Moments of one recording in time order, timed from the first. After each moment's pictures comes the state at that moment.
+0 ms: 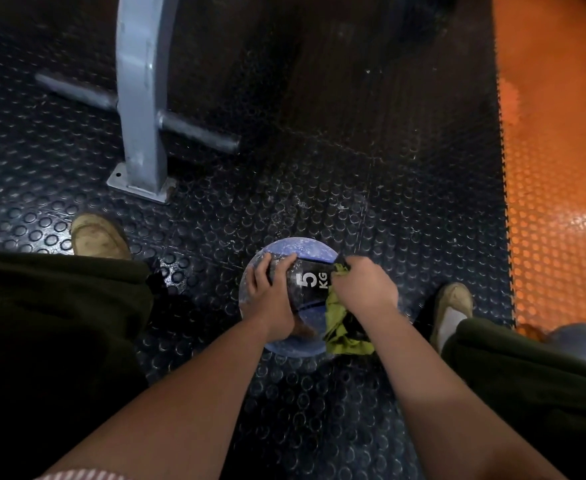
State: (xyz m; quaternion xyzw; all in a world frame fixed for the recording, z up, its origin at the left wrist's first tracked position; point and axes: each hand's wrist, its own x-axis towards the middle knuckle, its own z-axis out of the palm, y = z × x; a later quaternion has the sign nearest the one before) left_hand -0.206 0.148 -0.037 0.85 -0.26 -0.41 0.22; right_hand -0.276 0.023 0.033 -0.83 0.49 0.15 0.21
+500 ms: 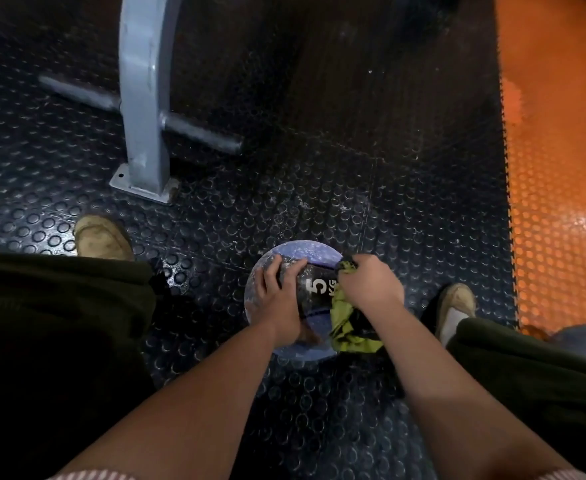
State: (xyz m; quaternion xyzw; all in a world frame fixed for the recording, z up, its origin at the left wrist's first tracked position) left_hand -0.212 0.147 -0.038 0.84 -0.29 -0.41 0.20; right_hand -0.274 0.017 0.034 -0.82 0.50 0.16 0.23
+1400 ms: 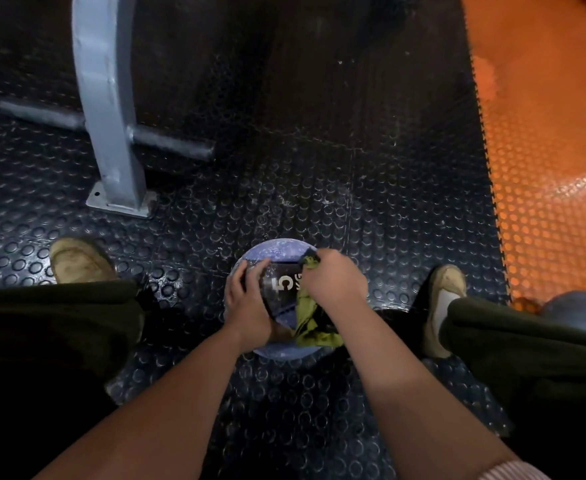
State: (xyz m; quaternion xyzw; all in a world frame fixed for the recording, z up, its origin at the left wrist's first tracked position) left_hand -0.201 0.164 -0.049 0.83 -0.25 -0.39 0.30; right_hand -0.265 0.033 0.029 -0.82 0.48 0.13 0.27
